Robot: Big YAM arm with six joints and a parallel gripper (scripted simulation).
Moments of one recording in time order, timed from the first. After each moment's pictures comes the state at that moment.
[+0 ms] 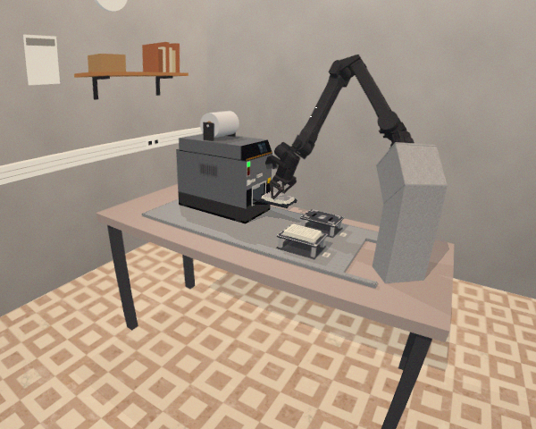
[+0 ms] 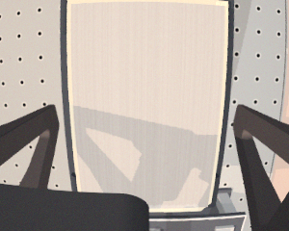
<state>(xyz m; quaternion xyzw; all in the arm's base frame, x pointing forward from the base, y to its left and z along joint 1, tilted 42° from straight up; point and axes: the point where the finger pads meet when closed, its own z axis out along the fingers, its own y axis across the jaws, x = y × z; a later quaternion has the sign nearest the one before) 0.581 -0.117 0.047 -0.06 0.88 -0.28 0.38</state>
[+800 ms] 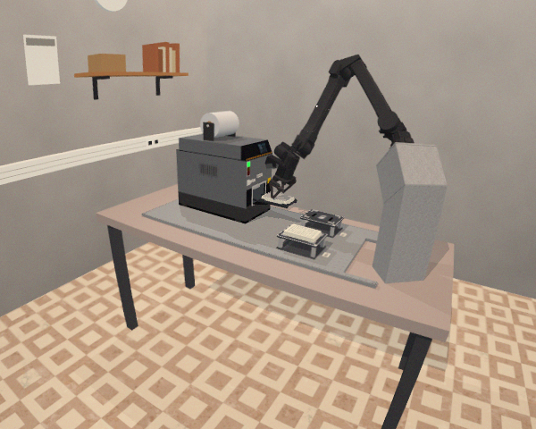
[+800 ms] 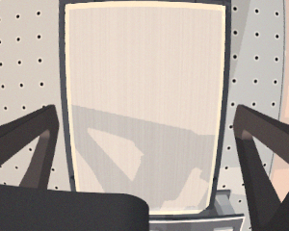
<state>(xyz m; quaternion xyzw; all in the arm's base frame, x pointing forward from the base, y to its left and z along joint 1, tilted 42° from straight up) 0.583 -0.117 0.049 -0.06 0.88 -0.28 0.38</state>
